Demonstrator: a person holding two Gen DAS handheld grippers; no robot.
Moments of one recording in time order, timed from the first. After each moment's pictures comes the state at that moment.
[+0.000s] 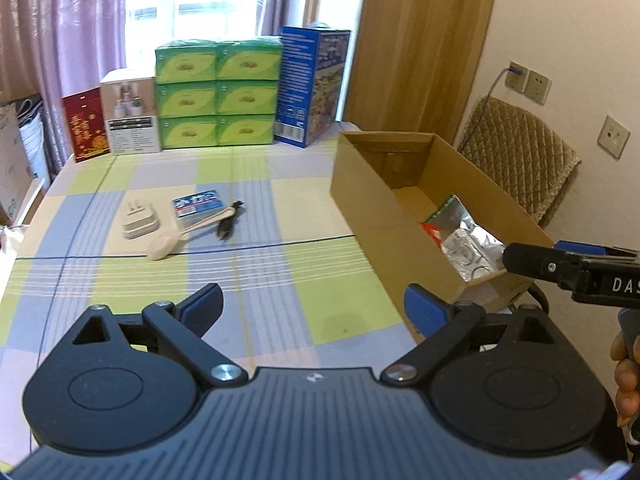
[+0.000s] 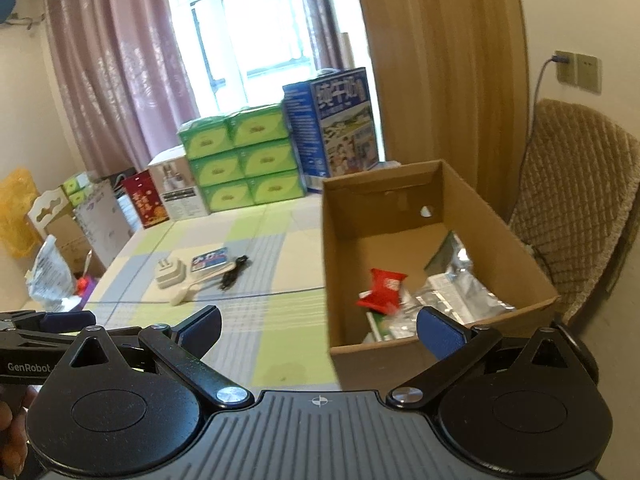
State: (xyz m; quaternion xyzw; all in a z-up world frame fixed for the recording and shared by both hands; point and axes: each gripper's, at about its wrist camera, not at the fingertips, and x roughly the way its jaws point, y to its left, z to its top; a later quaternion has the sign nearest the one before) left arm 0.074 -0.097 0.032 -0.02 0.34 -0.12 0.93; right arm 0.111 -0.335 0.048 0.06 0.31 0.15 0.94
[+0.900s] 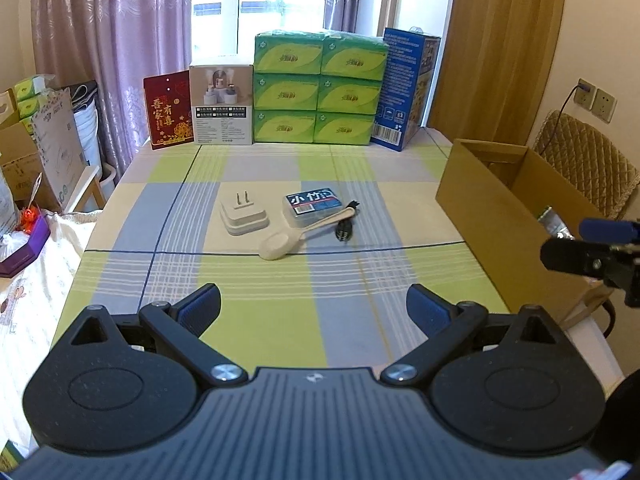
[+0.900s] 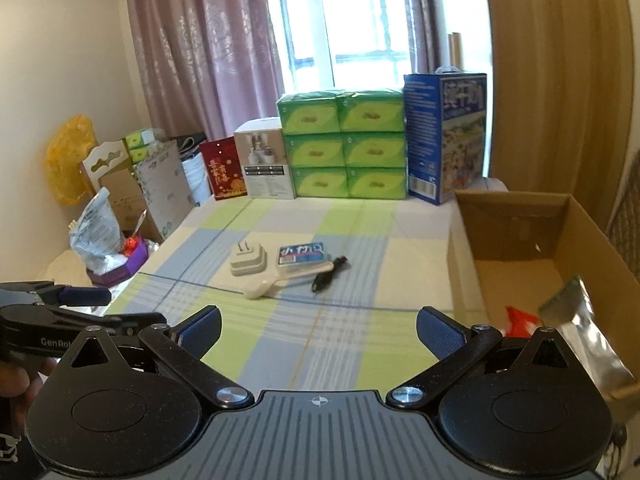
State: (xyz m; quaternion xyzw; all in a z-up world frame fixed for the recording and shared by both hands) left arm 0.110 0.025 0.011 -0.02 0.35 -0.05 0.94; right arm 0.151 -0.209 0.033 -0.01 0.30 0.25 0.92
